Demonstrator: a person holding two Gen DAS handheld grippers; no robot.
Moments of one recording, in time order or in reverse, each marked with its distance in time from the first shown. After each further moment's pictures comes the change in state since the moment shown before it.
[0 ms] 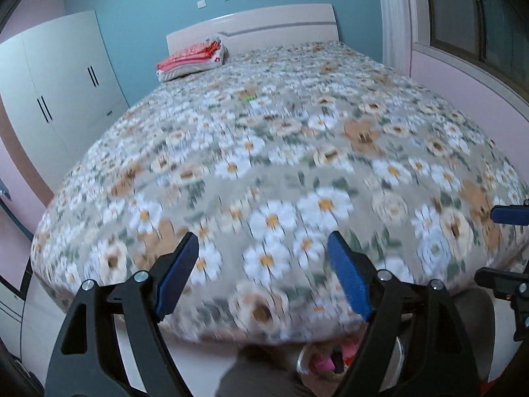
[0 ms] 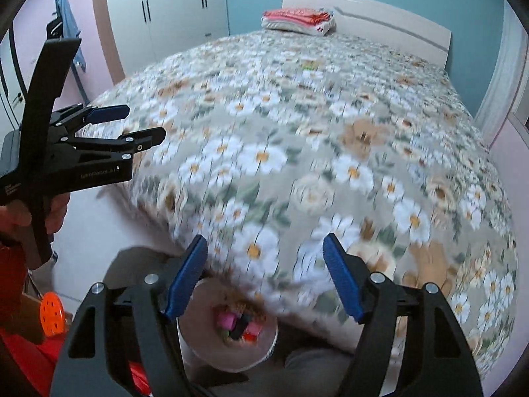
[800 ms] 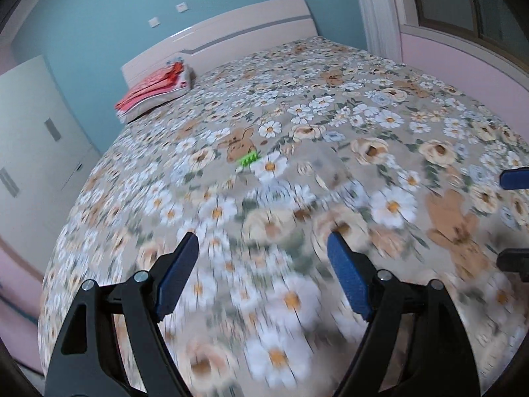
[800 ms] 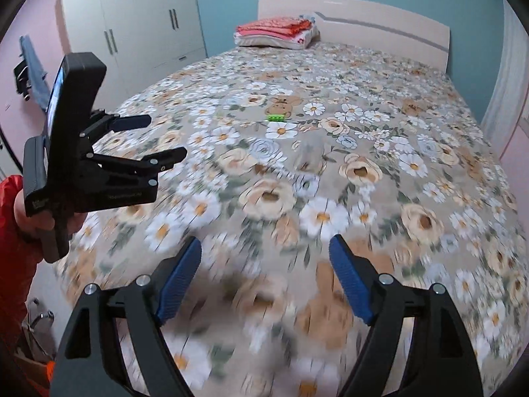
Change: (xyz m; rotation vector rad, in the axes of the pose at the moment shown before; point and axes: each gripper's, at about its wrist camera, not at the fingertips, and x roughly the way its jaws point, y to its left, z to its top) left arm 0.276 0.049 0.245 0.218 -0.019 -0.073; right arm 0.178 -0.119 0.244 0.088 -0.033 0.009
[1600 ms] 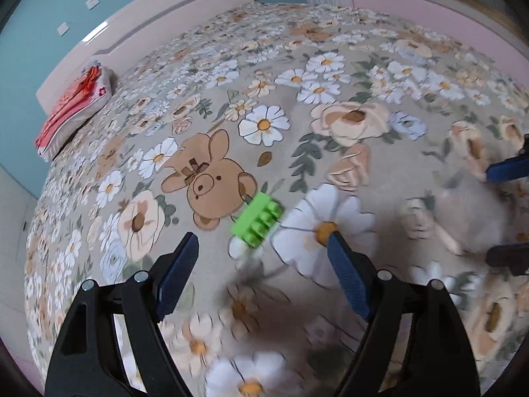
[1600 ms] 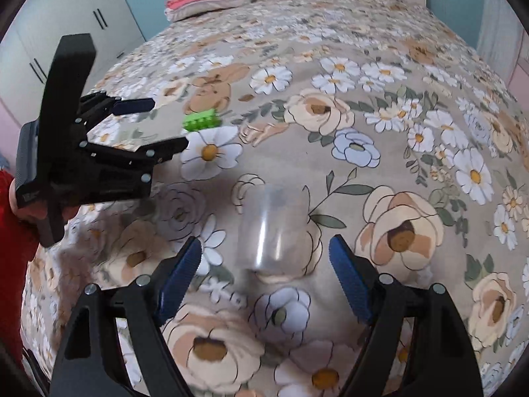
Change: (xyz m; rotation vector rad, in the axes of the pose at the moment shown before) left arm 0.280 0.053 0.099 0.268 0.085 -0.221; right arm 0.229 -0.077 0.107 0.238 0.174 -0.069
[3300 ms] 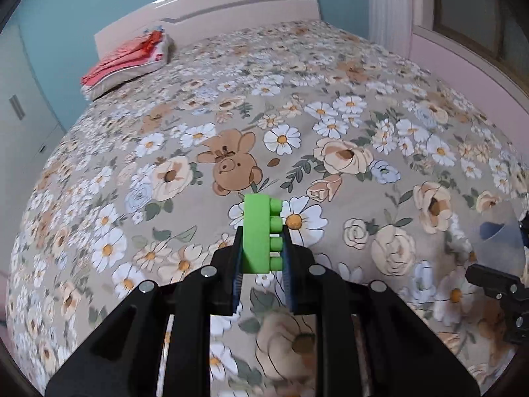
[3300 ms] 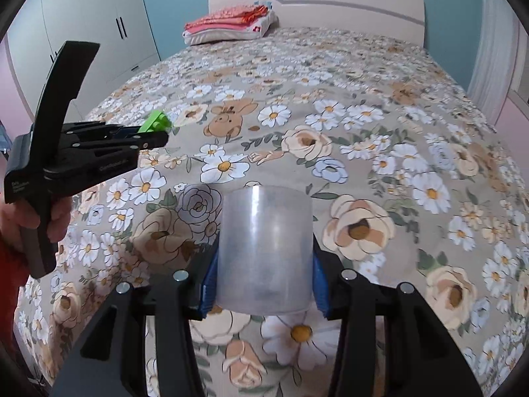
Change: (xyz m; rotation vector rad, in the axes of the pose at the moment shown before) left arm -0.113 -0.026 -0.012 -0.362 -0.017 0.080; right arm -0.090 0.007 -0.039 -0.092 -0.167 -0.033
